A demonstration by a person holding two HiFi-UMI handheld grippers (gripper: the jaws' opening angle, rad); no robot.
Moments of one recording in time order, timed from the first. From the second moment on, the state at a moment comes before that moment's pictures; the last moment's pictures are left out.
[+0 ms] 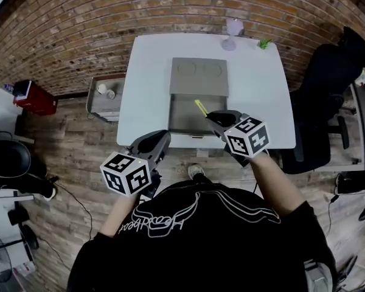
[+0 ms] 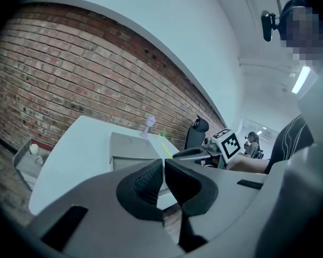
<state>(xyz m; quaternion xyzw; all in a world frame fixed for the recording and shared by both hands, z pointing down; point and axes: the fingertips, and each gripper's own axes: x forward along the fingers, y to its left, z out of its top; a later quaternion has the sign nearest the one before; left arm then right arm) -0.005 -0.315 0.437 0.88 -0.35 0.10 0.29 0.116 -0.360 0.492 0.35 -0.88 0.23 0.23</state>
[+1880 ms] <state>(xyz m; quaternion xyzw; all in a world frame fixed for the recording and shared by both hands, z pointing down) -0.051 -0.352 0.457 0.85 -0.42 0.06 0.32 0.094 -0.411 0.584 0.26 -0.85 0.20 0.41</state>
